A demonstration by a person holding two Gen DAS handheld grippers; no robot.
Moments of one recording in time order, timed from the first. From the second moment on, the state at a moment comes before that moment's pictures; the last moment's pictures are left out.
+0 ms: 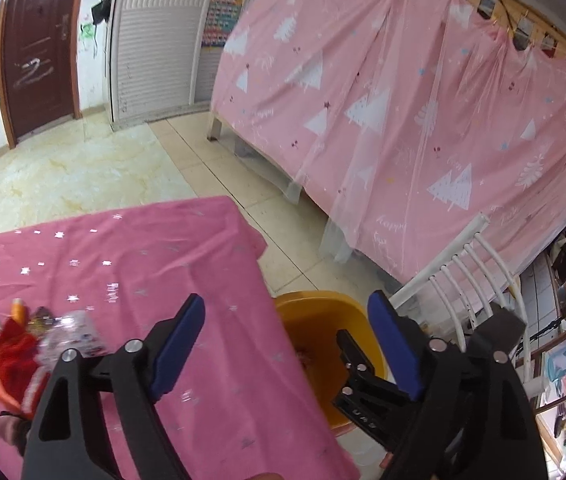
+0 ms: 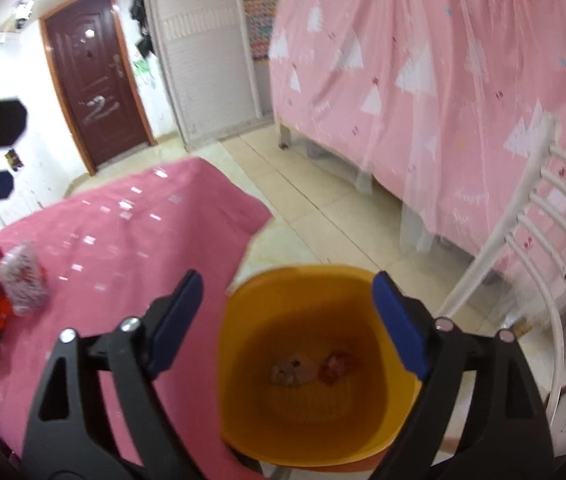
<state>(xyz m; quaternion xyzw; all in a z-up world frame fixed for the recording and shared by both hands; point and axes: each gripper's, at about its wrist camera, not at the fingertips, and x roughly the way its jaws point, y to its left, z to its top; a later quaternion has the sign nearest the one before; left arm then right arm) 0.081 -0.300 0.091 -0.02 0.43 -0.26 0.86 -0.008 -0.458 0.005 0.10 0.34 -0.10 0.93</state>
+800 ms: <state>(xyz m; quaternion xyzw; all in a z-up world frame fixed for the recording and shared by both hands) 0.088 -0.041 0.117 0.00 0.37 -0.12 0.92 0.001 -0.303 0.040 0.06 0.33 0.05 0.94</state>
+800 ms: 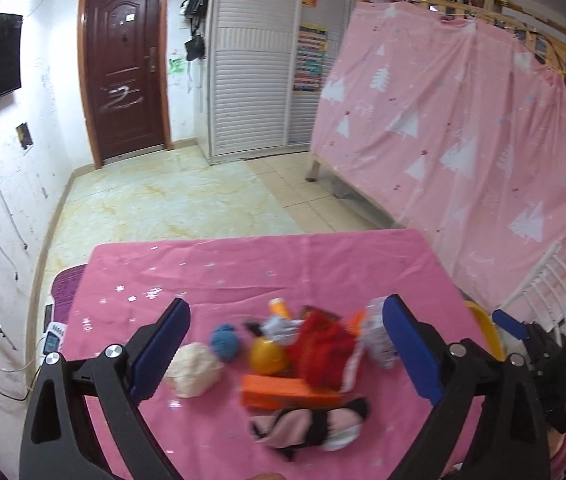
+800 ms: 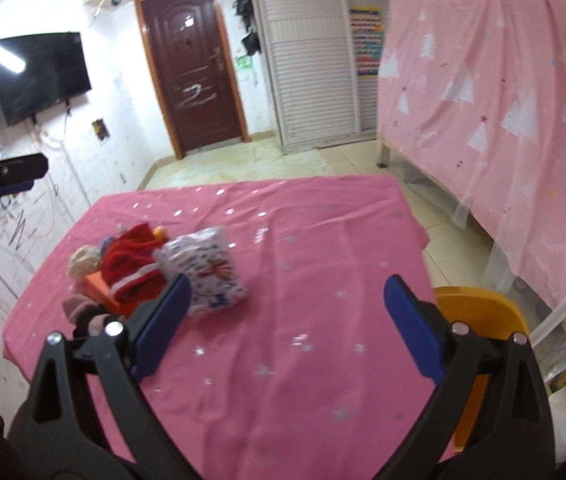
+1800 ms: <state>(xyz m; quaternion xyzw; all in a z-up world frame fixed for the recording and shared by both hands) 0.133 0.028 -0.010 0.02 0.47 -0.11 0.88 0.055 -0.241 0.012 0.00 0.39 0.05 0.92</state>
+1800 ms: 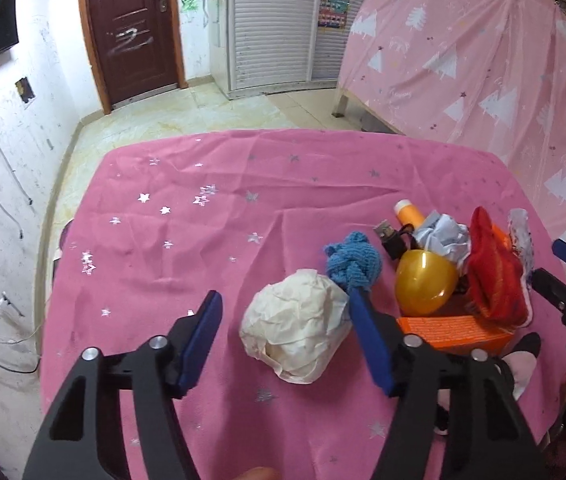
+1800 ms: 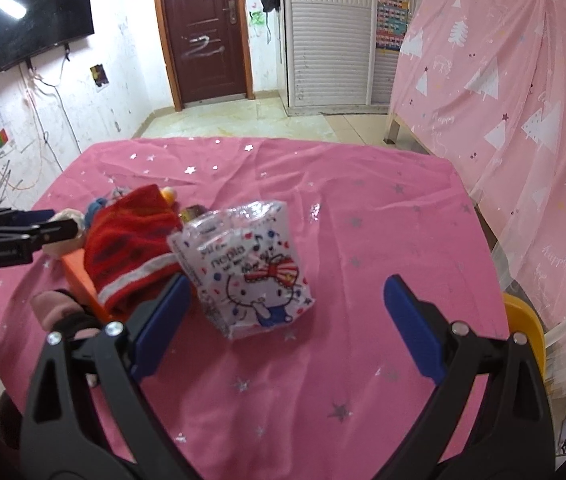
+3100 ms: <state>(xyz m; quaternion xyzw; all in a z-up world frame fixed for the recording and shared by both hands) 0.094 -0.021 0.048 0.04 0.41 -0.13 0.90 0.023 -0.303 0.031 0.02 0.35 0.00 0.94</state>
